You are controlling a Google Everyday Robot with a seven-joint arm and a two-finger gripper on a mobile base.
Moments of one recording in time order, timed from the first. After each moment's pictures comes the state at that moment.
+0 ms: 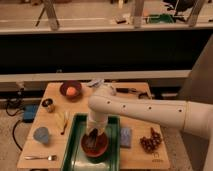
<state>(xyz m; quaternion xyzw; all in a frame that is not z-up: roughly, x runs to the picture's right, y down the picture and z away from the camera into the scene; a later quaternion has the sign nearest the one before) -0.057 0.212 0.717 -0.20 -0.34 -0.62 0.68</state>
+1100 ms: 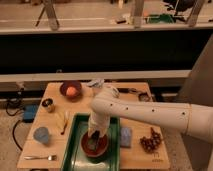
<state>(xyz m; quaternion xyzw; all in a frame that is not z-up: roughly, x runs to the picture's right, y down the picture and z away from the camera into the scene) -0.050 0.222 0.717 -0.19 -0.34 -0.62 0.68</state>
